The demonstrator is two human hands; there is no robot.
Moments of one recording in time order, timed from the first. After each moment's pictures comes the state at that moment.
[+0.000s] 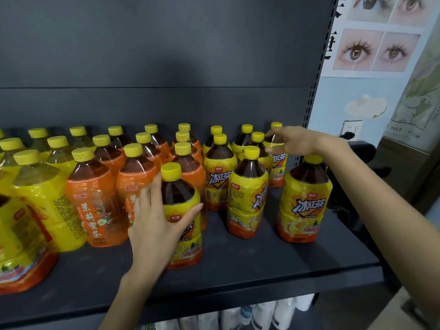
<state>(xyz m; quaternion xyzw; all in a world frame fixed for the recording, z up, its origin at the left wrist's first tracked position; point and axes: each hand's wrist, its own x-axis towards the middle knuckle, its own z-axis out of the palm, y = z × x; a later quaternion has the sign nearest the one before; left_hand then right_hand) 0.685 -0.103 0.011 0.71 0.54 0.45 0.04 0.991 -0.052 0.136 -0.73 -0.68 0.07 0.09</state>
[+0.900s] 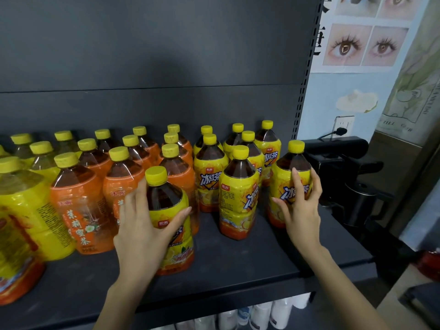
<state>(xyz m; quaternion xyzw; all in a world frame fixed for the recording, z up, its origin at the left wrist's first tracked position) 0.687 -0.107 0.013 0.70 0.56 0.45 0.05 0.979 -0.121 -0.044 -0.68 -0.53 -0.19 0.47</state>
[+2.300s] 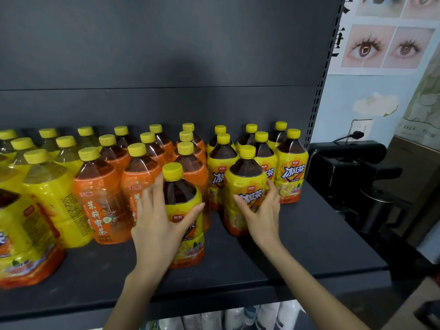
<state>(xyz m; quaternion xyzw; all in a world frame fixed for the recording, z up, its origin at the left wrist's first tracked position) 0.688 -0.105 0.010 0.70 0.55 0.46 0.02 0.888 -0.099 -0.035 -0.65 -0.50 0.12 0.57</state>
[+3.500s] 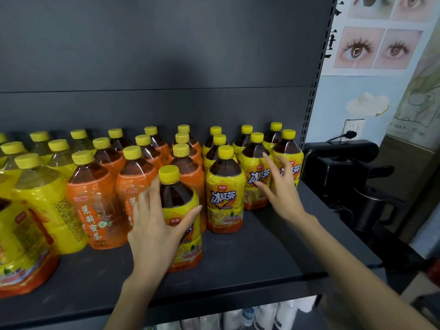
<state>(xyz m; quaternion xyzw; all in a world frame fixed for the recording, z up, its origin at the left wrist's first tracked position) 0.688 -0.108 0.013 0.70 0.56 0.45 0.04 0.969 -0.067 -0.013 -0.62 -0.65 -0.09 0.42</state>
